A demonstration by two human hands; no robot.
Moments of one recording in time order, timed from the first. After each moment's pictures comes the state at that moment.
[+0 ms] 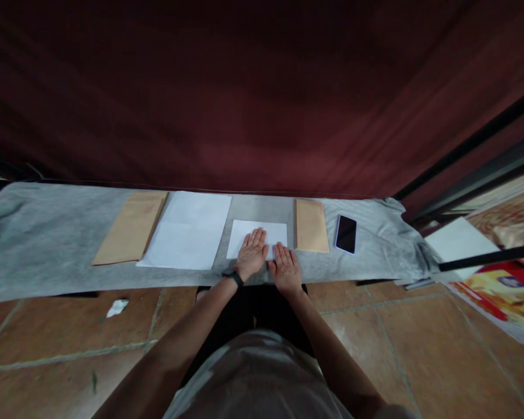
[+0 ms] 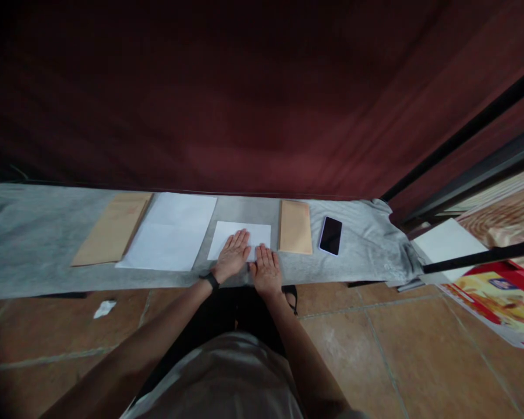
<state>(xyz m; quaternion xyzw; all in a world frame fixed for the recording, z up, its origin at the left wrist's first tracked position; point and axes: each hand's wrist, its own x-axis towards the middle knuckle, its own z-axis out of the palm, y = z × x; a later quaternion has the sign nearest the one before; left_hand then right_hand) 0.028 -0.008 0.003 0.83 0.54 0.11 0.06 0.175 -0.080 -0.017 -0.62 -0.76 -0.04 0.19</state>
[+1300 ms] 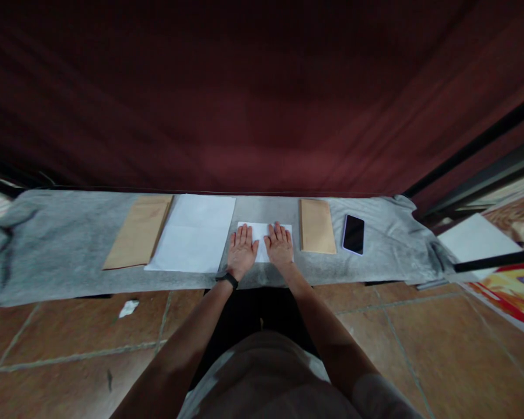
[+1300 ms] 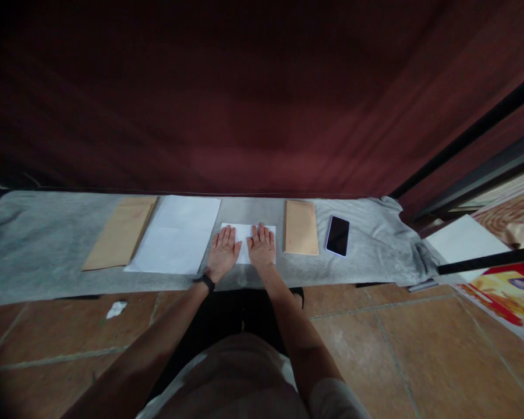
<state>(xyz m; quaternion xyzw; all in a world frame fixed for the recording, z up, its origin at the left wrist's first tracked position) -0.012 0.011 -0.004 0.76 0.63 0.14 0.06 0.137 0.011 -0.011 -0.68 -0.71 0.03 0.18</state>
